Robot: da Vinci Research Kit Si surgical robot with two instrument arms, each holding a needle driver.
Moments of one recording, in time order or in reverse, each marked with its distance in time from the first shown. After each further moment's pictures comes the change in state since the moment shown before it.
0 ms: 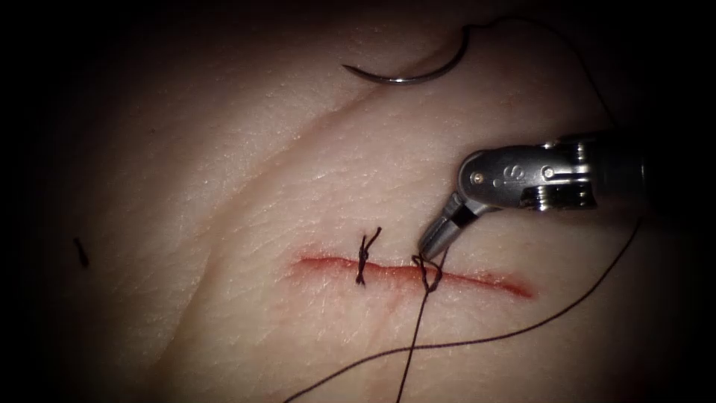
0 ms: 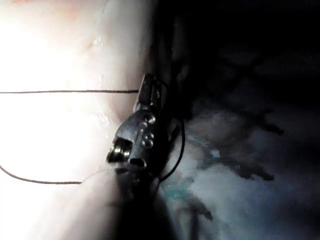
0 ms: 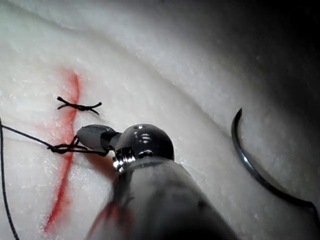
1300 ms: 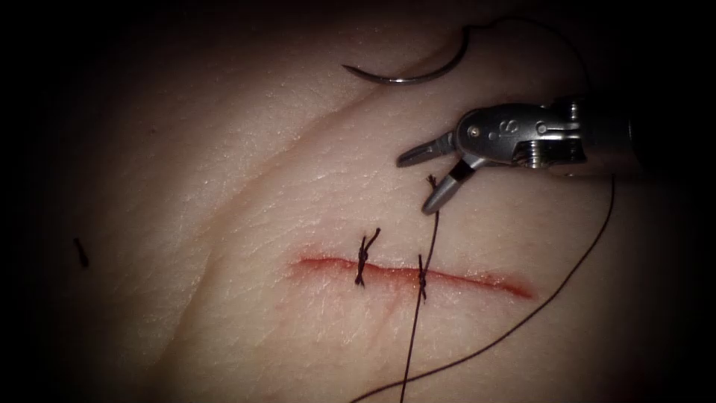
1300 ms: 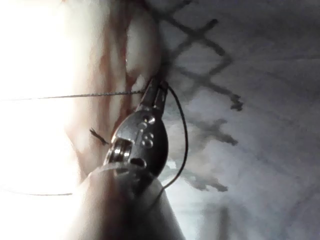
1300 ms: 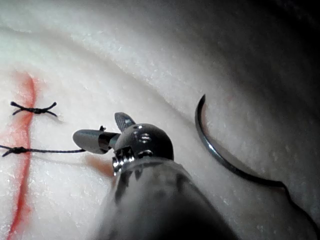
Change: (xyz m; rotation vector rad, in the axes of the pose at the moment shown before) right arm -0.001 0.003 -0.004 -0.359 0.090 0.087; left arm 0.005 0.004 0.002 -0.173 0.046 0.047
